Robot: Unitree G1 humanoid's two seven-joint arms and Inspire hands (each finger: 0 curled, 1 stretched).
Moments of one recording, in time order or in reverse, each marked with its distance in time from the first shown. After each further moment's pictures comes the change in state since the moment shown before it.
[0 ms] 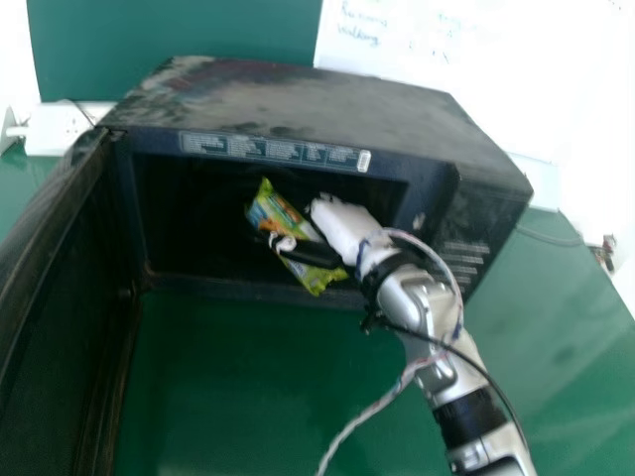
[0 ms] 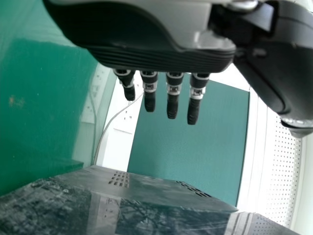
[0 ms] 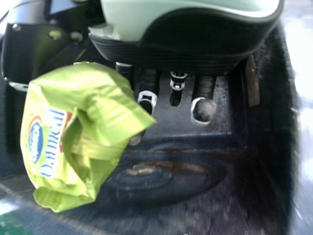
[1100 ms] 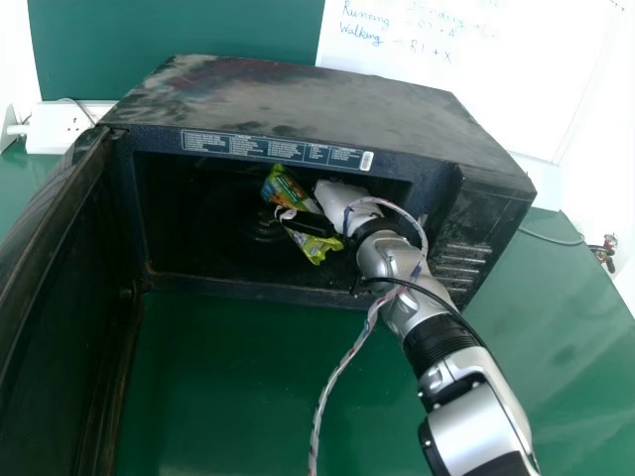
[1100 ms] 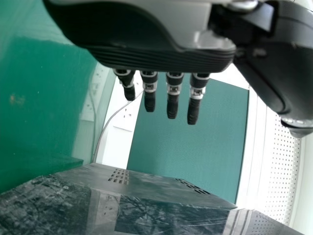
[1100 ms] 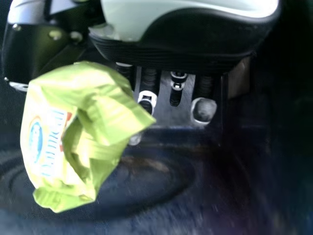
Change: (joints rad) left arm 0.005 -0.001 0.001 -0.012 -0.006 0.000 -0.024; right arm -0.343 0.126 0.099 0.730 0.024 -0.079 -0.250
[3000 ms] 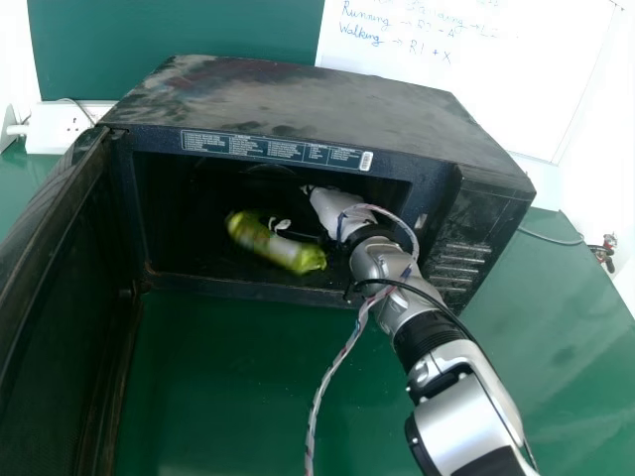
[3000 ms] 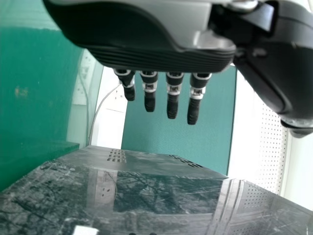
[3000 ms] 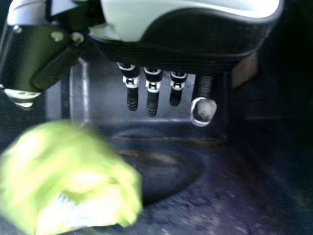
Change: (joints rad) left arm 0.027 -0.004 0.001 0.078 0.007 -0.164 -0.157; right arm -0.047 0.046 0.027 0.116 0.052 -0.054 -0.074
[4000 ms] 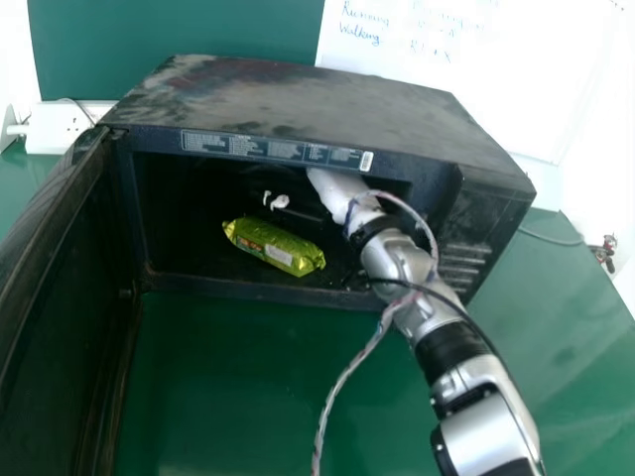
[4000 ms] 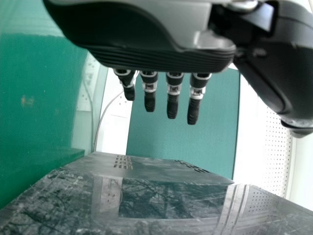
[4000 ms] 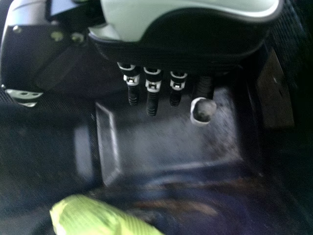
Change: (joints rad) left arm -0.003 0.001 -0.001 0.015 0.024 0.000 0.021; right arm 0.141 -0.115 -0.058 -0.346 0.062 -0.077 0.008
